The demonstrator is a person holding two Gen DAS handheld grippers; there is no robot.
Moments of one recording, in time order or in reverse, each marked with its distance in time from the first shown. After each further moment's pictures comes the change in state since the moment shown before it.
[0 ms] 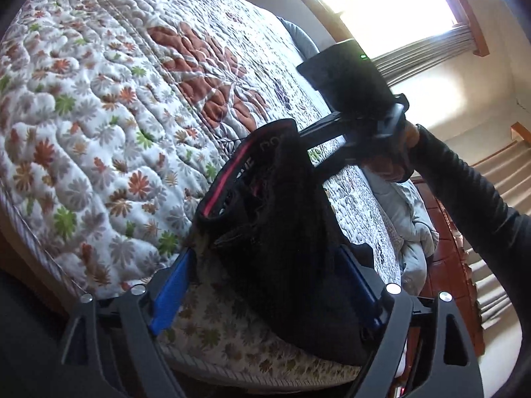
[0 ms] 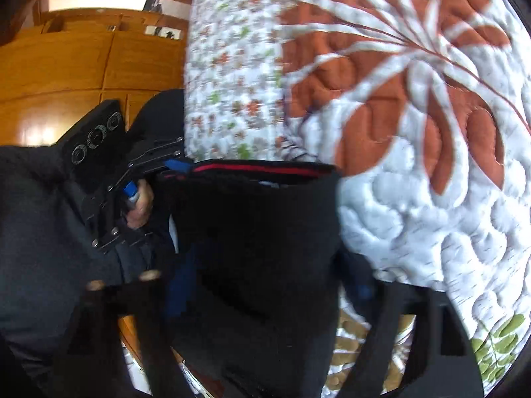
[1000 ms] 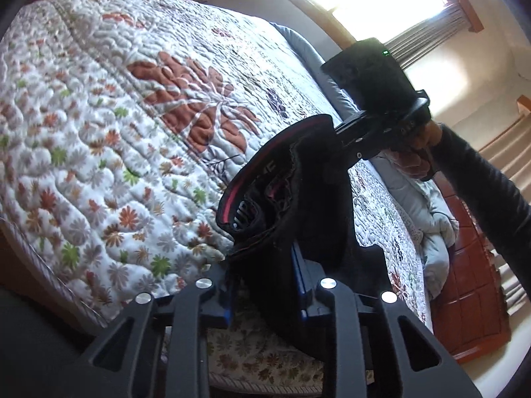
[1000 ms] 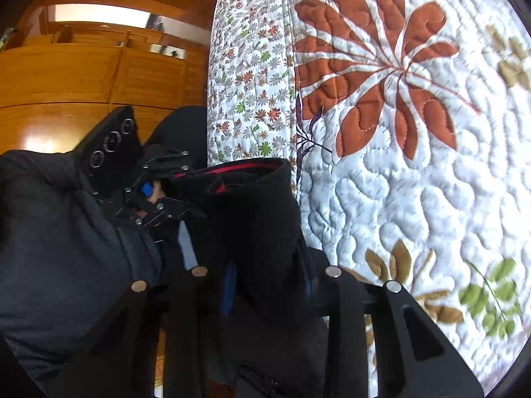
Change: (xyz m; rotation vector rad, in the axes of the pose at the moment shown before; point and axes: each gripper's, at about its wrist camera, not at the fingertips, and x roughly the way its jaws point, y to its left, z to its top) left arm 0.004 -0.031 0.015 0.104 -0.022 0.101; right arm -0.049 0.038 -0.037 -0.002 -0.107 -0.046
